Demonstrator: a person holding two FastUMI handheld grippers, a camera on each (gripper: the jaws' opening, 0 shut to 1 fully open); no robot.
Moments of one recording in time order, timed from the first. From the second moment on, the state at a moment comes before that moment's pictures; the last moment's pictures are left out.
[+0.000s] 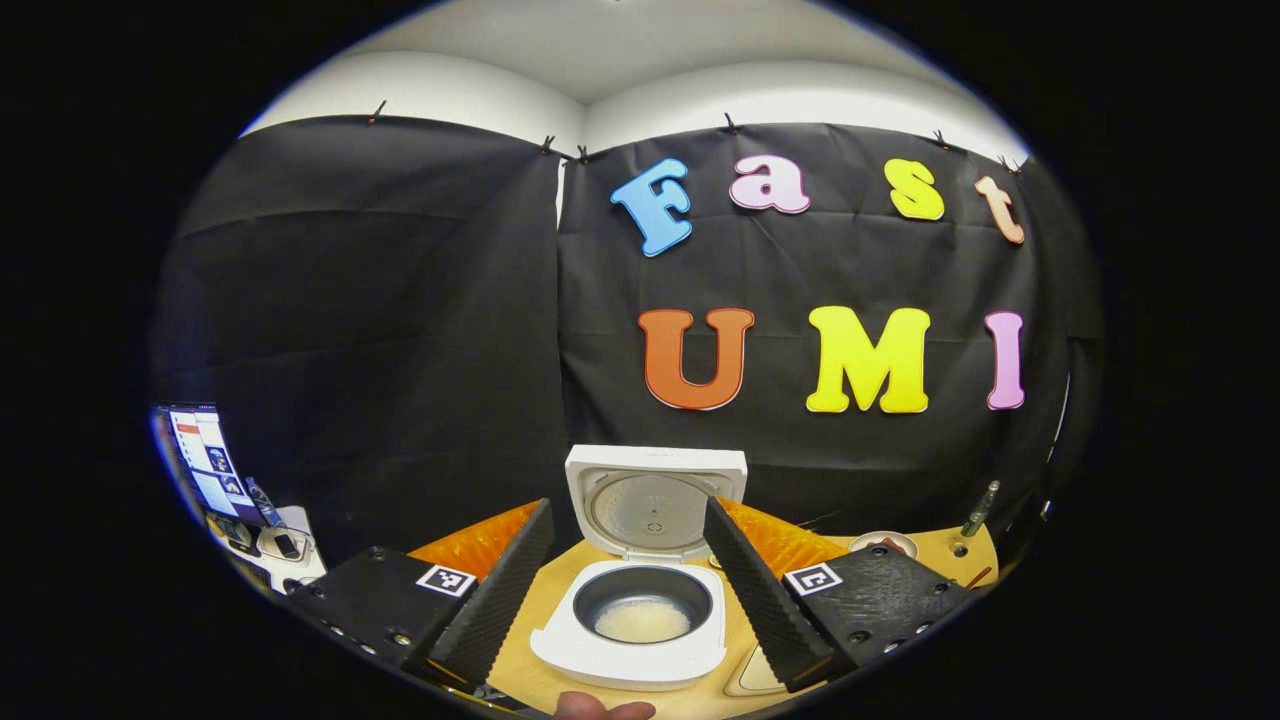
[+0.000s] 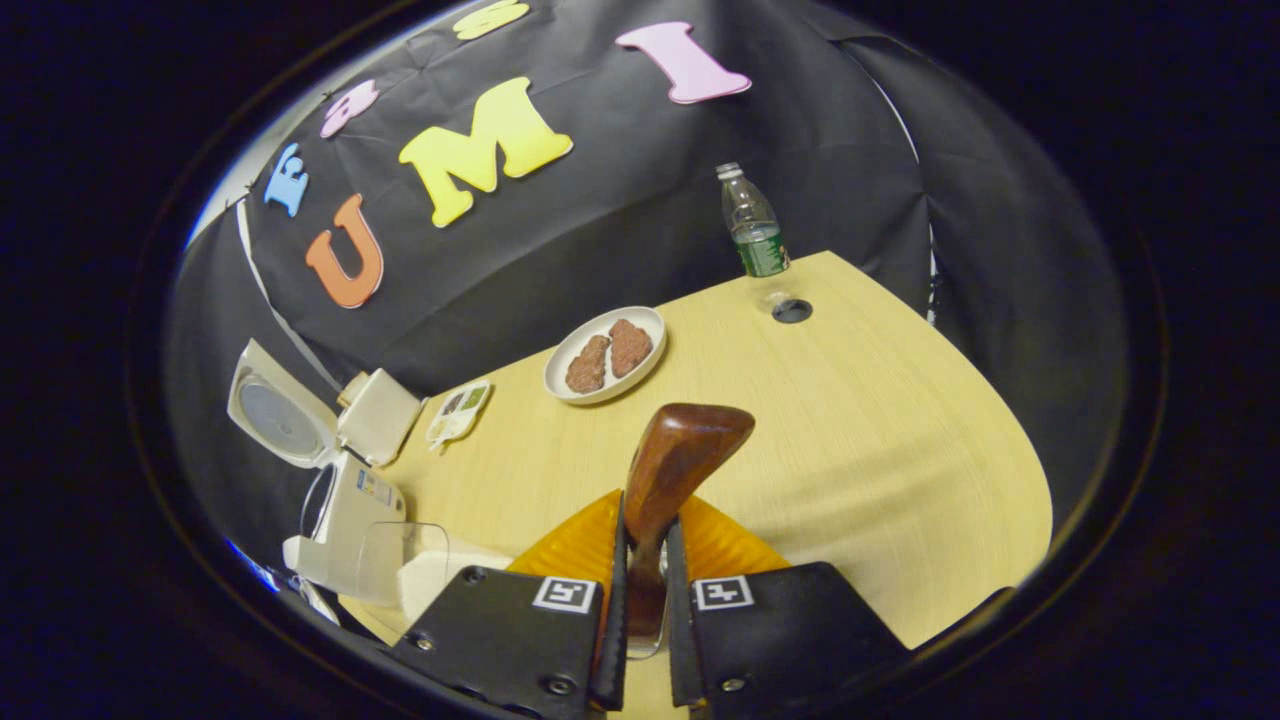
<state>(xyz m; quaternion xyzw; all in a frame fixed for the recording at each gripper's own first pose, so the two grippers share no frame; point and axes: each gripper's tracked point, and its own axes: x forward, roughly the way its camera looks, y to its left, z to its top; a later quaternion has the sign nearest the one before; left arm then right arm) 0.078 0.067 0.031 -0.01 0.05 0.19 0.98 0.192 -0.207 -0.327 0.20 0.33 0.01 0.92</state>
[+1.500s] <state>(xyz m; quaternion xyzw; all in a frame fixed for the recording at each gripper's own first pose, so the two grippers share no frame) -0.002 0.188 -0.032 -0.03 0.07 0.13 0.99 0.141 0.029 -0.305 -0.18 0.24 0.04 0.95</state>
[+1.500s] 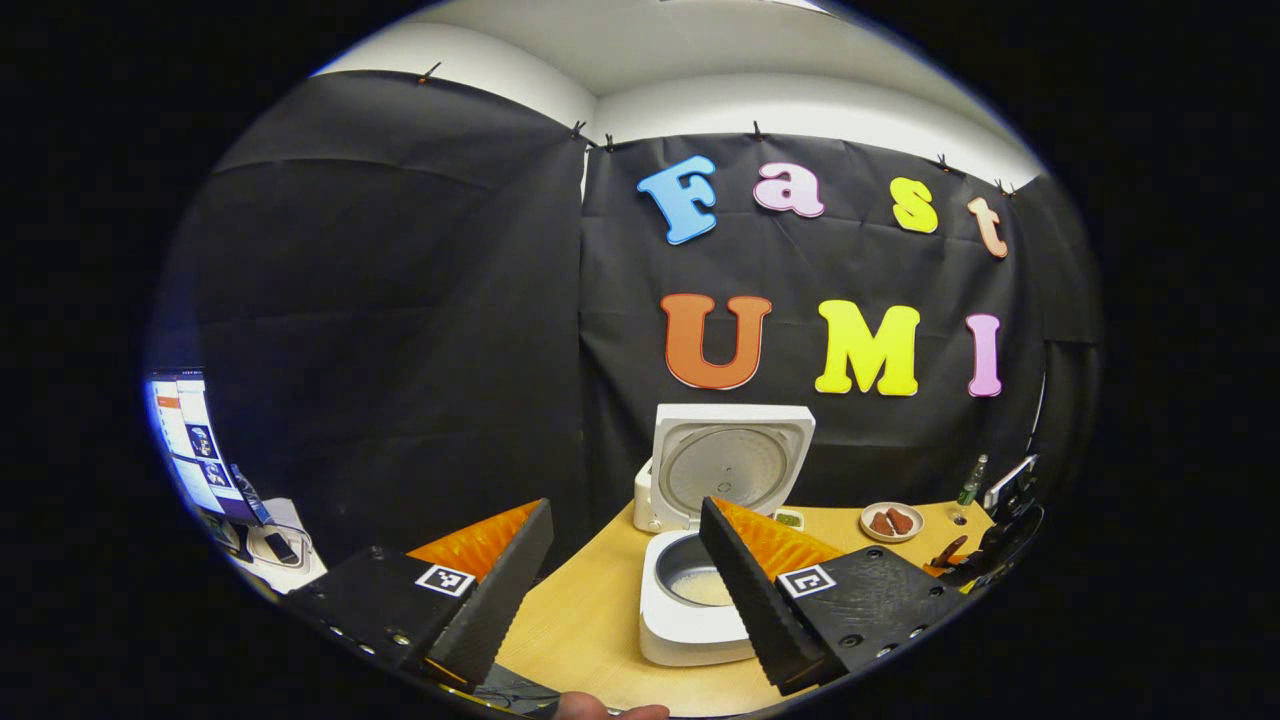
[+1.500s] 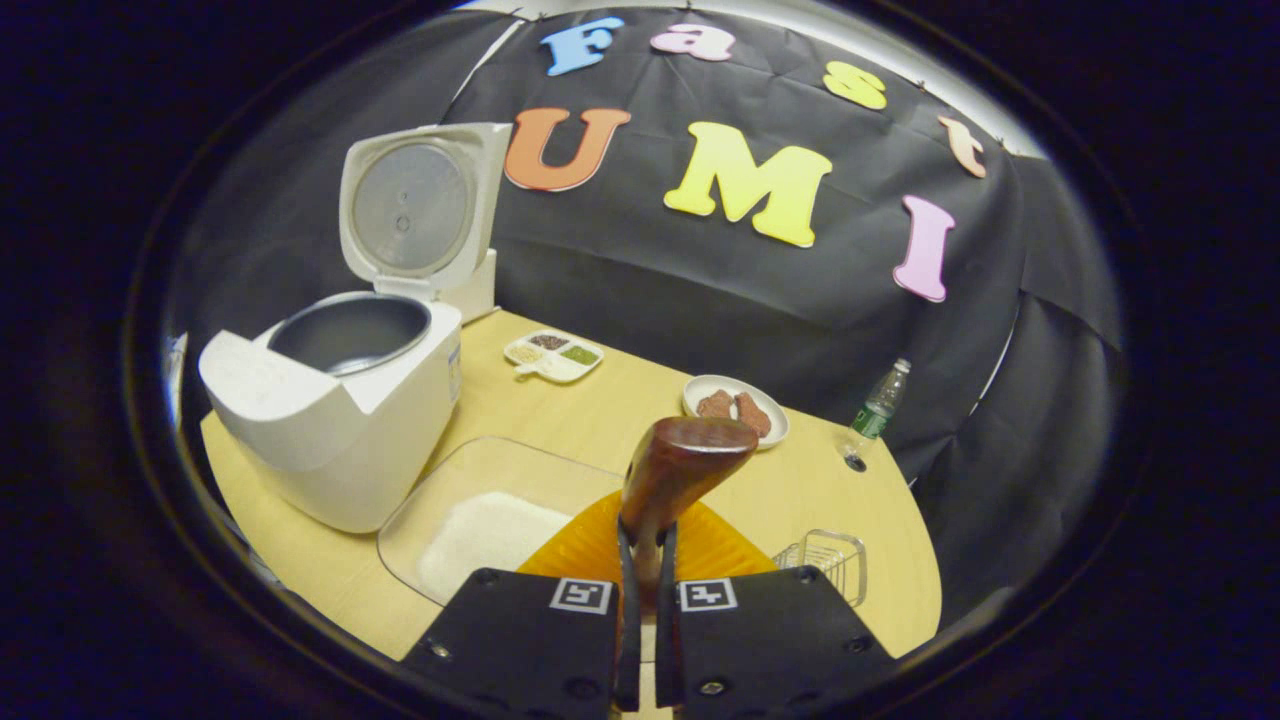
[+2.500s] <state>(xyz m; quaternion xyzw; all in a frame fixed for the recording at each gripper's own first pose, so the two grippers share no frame) -0.004 0.208 -0.035 -0.02 0.09 0.13 0.99 0.139 0.077 -0.316 0.28 0.32 0.07 0.90</state>
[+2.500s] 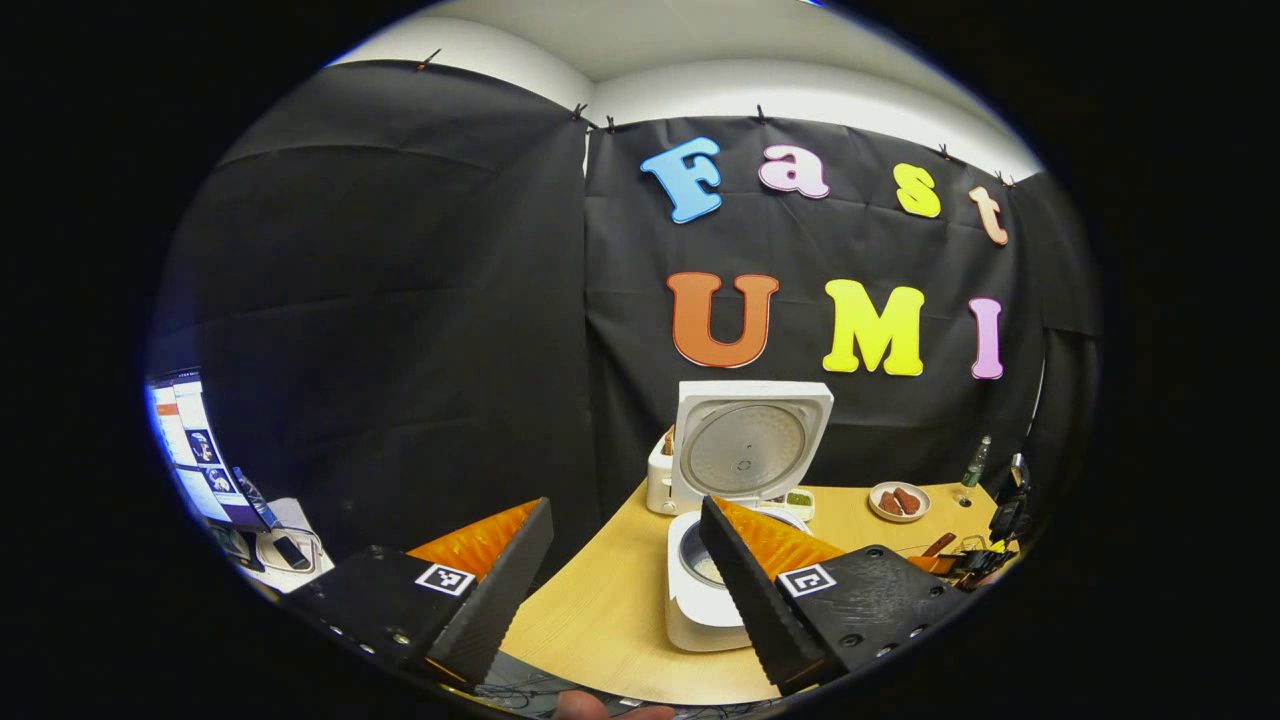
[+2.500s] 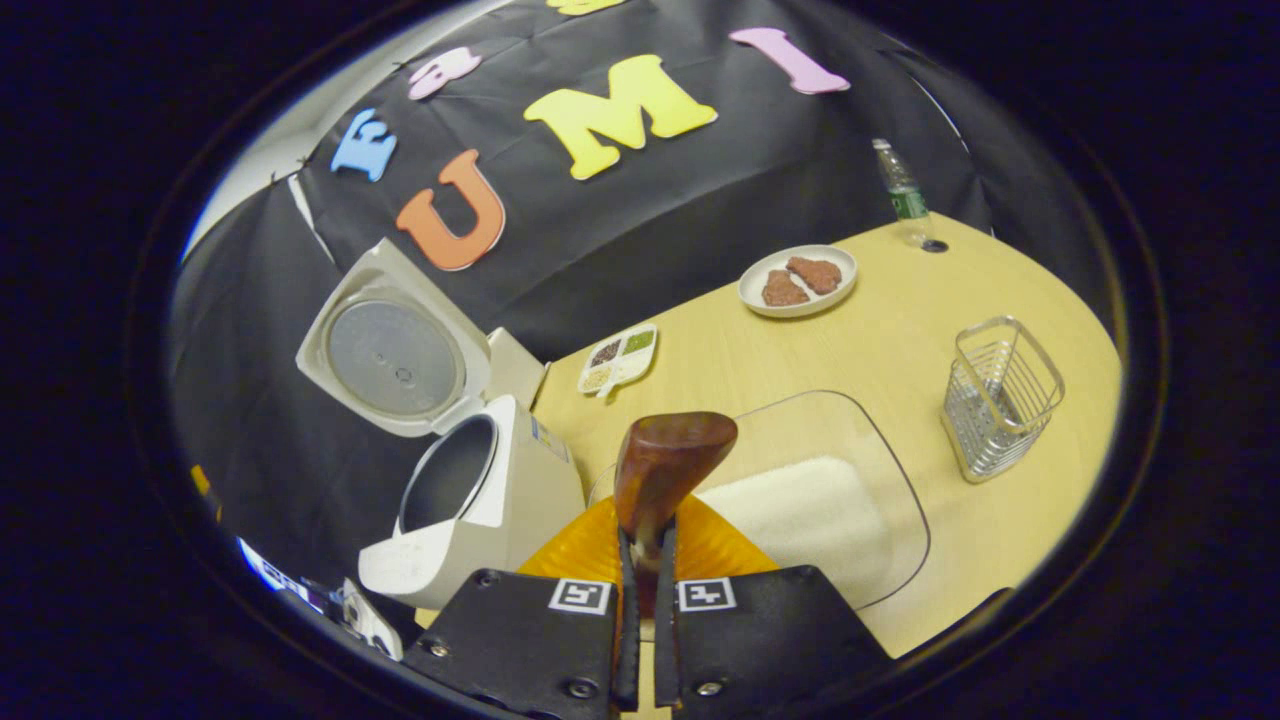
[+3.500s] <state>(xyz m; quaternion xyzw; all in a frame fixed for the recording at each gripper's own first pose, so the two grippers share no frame) 0.005 0.160 -0.015 0.01 0.05 0.09 0.99 0.163 0.009 -0.167 0.49 0.20 0.07 0.84</state>
